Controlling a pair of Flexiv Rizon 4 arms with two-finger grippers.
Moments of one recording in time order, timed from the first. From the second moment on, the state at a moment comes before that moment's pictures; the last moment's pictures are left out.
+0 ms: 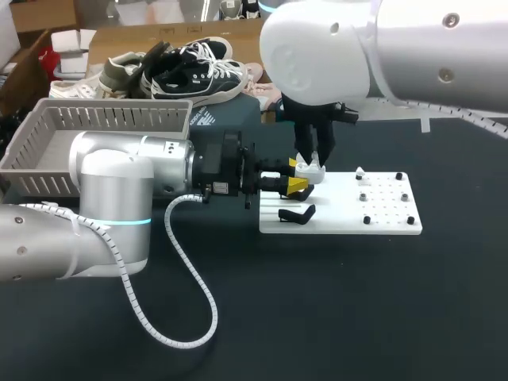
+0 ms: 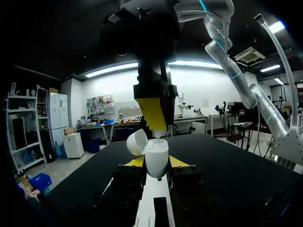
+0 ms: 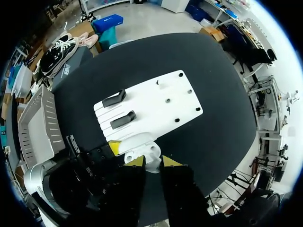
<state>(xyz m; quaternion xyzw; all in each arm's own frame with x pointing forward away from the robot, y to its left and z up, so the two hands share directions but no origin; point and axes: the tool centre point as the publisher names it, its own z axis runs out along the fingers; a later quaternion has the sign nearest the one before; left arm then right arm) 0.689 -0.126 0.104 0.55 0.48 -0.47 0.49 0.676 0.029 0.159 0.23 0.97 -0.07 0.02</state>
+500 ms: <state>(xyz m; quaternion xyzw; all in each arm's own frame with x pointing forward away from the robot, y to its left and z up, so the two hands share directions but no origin) 0.689 -0.126 0.104 0.55 0.48 -0.47 0.49 0.677 0.025 0.154 0.23 0.97 -0.08 0.01</state>
